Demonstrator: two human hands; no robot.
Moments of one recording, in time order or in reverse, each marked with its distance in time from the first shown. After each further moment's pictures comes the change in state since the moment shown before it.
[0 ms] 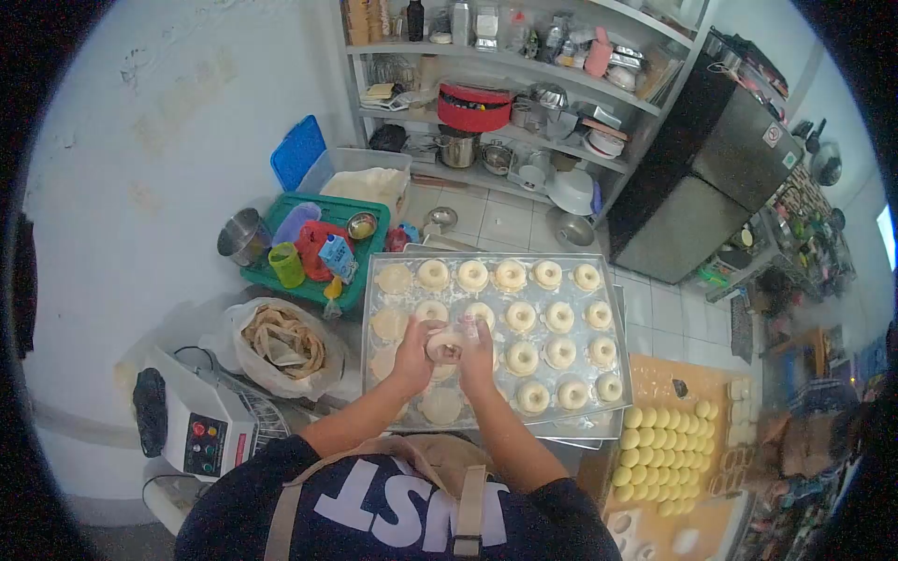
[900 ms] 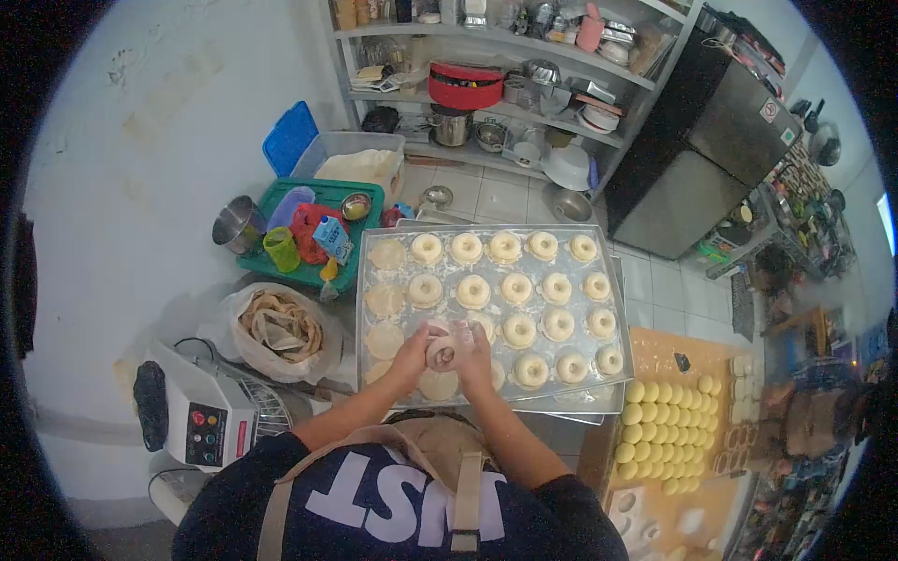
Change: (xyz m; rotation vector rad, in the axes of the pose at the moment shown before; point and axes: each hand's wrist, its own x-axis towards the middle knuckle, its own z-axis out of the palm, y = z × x) left_hand -0.019 -0.042 -0.031 0.398 -0.037 -0.066; right_hand -0.038 0.029 -0.033 0.021 -0.036 0.047
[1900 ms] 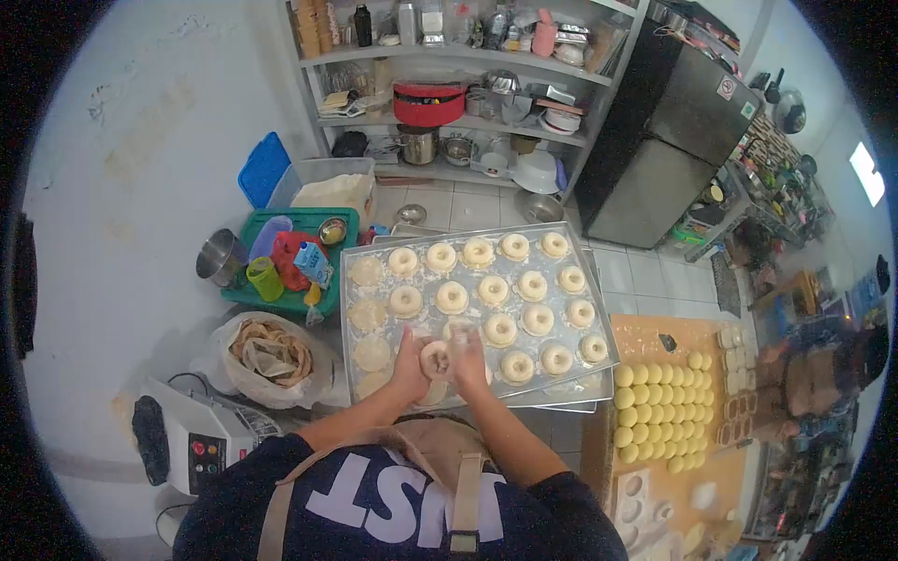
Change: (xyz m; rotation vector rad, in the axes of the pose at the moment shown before) left_hand 0.004 -0.005 0.025 -0.497 -0.030 -0.166; right_hand -0.004 -0.011 -0.007 0.032 0.075 0.082
